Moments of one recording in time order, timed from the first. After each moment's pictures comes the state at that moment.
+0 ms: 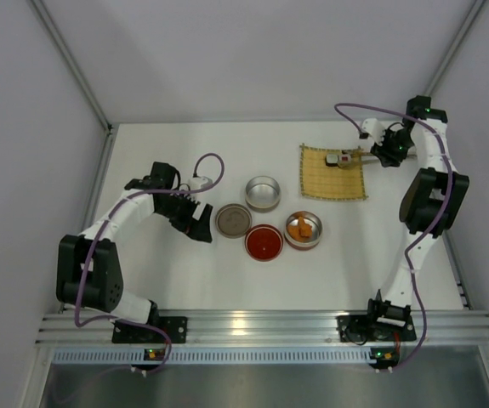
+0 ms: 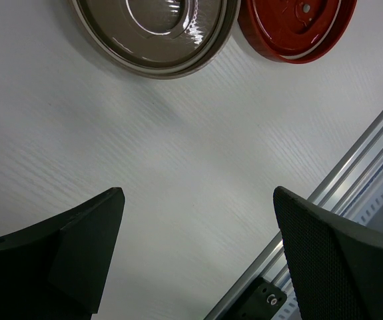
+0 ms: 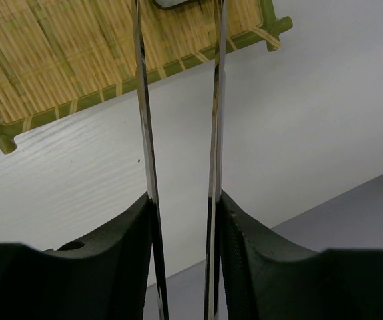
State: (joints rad) left arm -0.18 1.49 1.03 -0.81 0.61 0.37; right arm -0.22 2.19 2.07 -1.13 -0.33 -1.40
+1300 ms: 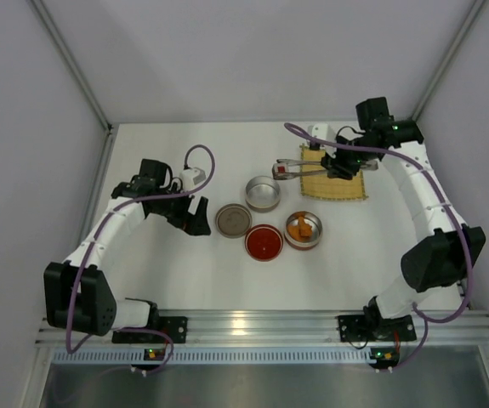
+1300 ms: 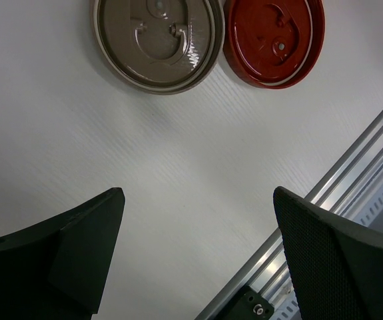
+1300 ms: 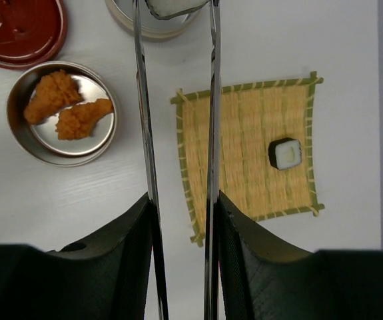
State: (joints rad) left arm -0.18 1.34 1.04 -0.81 0.60 0.28; right arm 0.17 1.59 1.71 -1.15 -0.49 -1.14
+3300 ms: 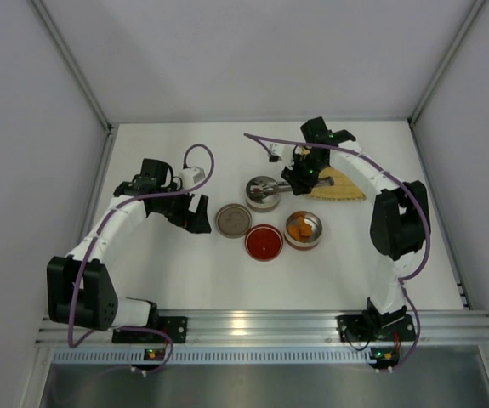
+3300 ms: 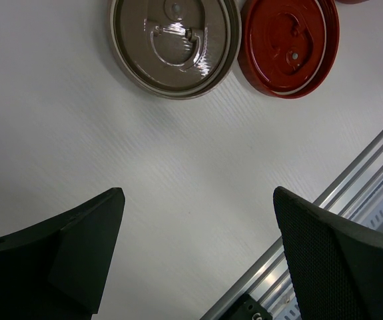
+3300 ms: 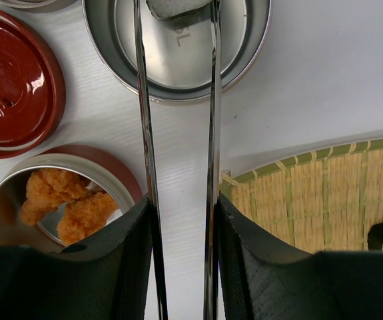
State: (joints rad) left arm -0.17 1.37 1.03 -0.76 0.59 0.24; right arm 0.38 1.93 1.66 -0.92 -0.39 -0.84
